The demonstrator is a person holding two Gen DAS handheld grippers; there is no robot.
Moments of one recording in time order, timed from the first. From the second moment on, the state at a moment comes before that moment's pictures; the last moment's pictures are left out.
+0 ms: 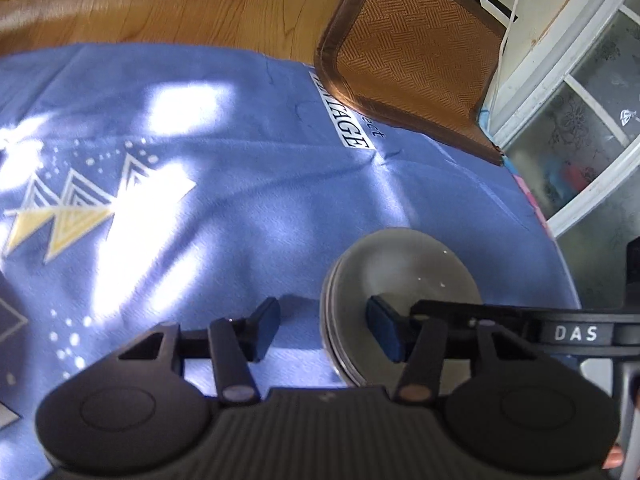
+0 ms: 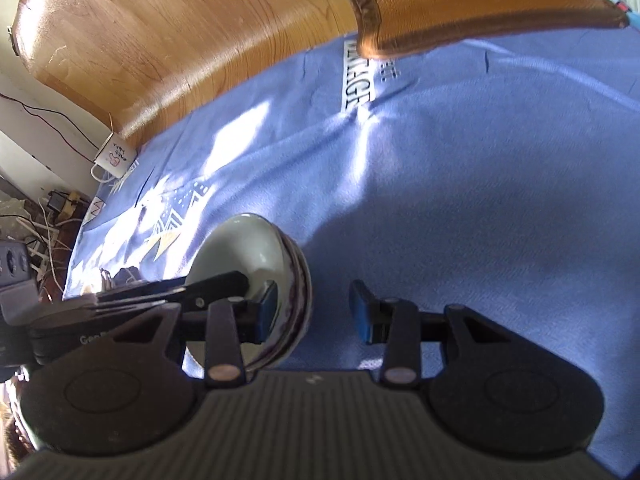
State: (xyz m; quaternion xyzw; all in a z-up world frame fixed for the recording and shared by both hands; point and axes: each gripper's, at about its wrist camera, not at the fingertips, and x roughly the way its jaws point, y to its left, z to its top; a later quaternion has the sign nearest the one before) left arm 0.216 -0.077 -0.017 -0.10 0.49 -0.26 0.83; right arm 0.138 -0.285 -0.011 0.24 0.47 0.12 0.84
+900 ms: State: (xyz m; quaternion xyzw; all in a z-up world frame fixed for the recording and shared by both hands) left arm 0.173 0.162 0.065 -0.22 0.39 -0.05 0.89; right arm 0.203 -0.025 0.047 0.11 0.47 0.34 0.81
